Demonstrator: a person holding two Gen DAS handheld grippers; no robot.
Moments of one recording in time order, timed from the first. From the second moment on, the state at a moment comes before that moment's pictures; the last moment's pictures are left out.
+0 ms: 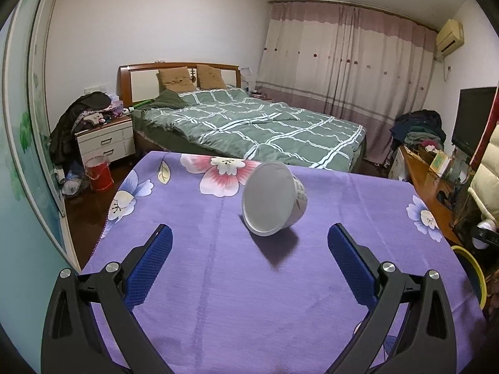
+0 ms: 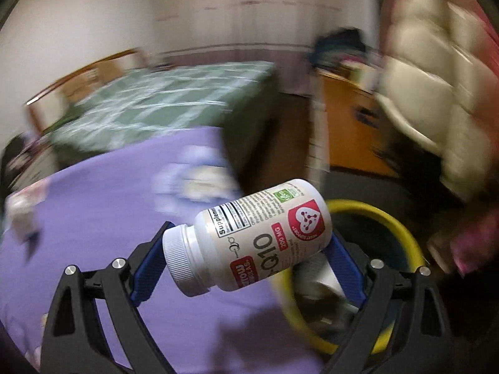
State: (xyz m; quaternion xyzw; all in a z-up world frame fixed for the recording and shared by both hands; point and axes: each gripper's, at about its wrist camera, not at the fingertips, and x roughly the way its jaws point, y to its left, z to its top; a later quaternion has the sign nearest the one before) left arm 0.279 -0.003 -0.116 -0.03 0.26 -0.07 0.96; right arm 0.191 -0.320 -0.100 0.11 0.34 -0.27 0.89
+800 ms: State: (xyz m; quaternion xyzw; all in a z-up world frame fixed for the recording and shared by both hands) left arm 0.319 -0.052 -0.105 0.03 0.31 -0.10 0.95; right arm 0.182 -0.344 -0.097 0.15 0.29 -0.33 0.89
